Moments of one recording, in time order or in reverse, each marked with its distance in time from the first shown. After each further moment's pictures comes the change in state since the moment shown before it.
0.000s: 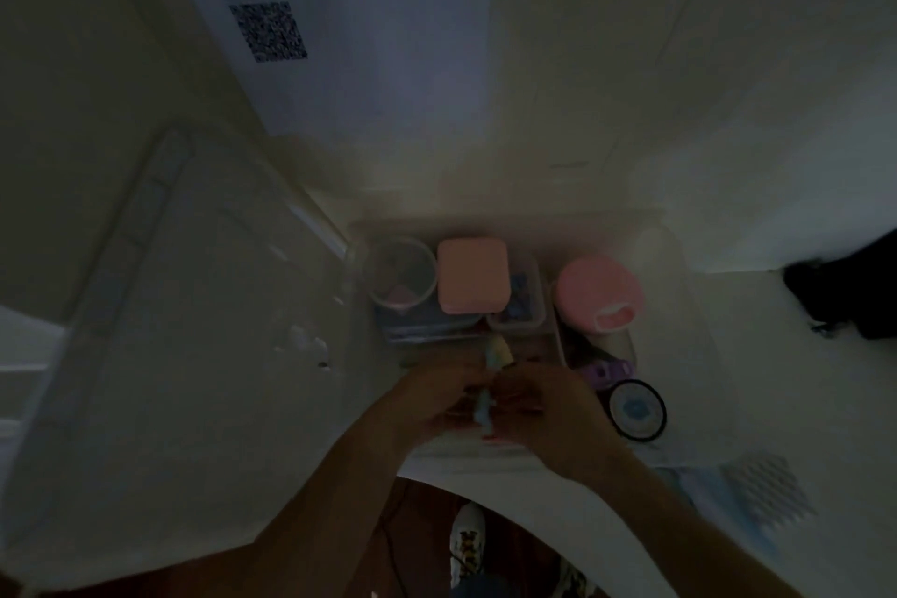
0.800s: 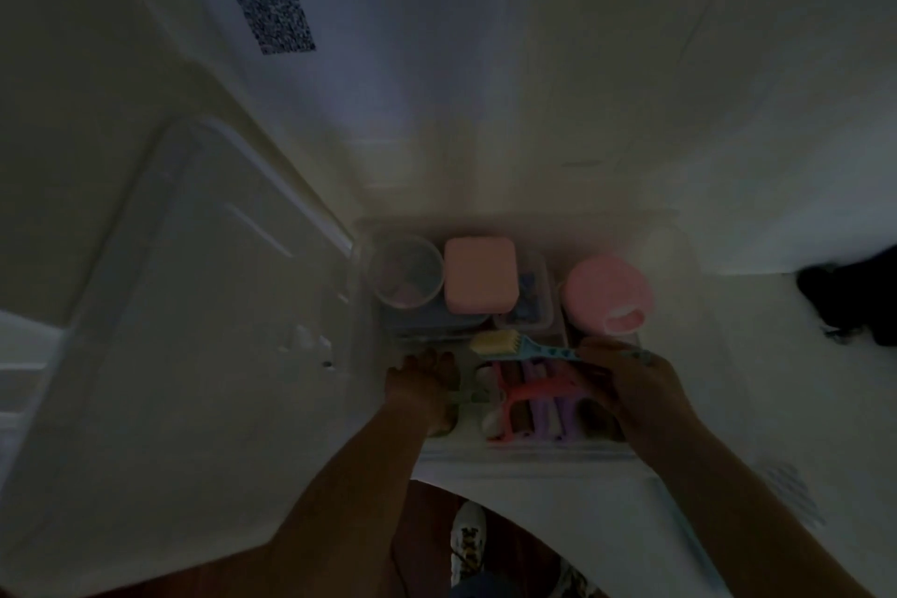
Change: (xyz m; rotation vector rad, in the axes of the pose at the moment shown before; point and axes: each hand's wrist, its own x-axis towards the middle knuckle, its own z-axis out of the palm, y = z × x) left_hand 0.077 -0.042 -0.052 1.715 0.216 0.063; right_hand 0.028 0.026 -0.044 0.995 0.390 0.374
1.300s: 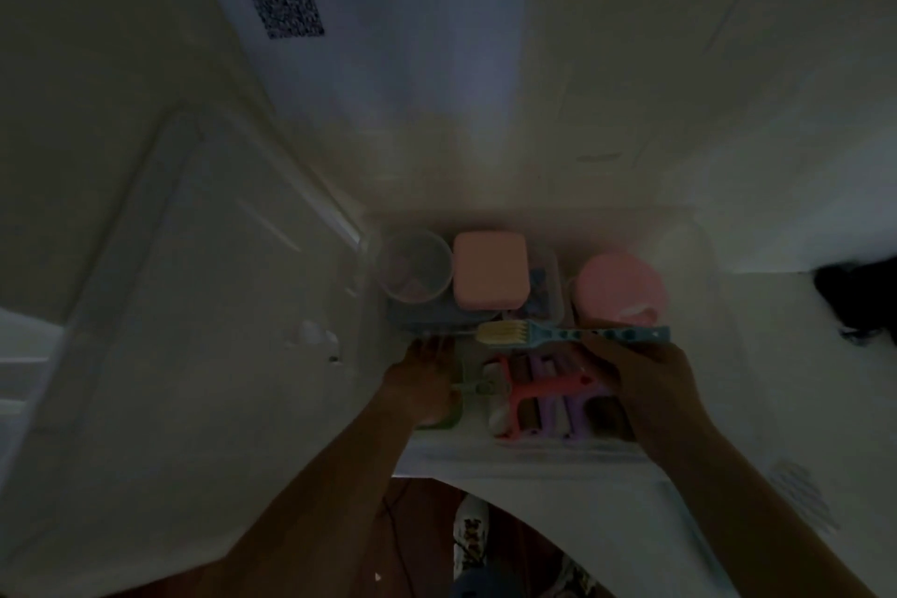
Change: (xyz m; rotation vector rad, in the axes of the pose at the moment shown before) left_hand 0.000 -0.016 -0.001 -0.124 0.070 0.050; right_hand -0.005 -0.001 0.007 -0.092 -0.024 -0.138
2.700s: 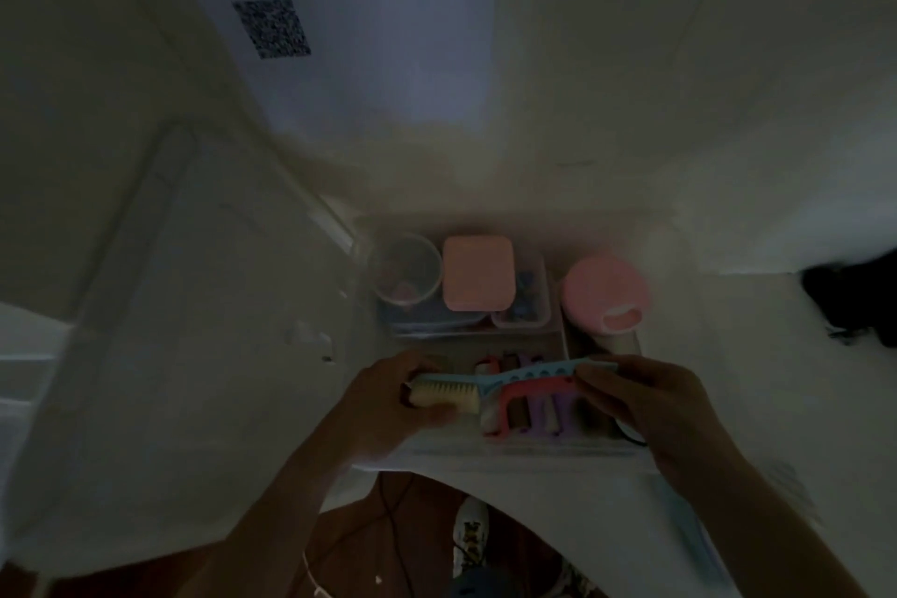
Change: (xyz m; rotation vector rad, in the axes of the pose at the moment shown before) left_hand -0.104 0.006 -0.050 -0.871 0.165 0.080; right_hand -0.023 -0.011 -0.034 -0.024 -0.123 0.104
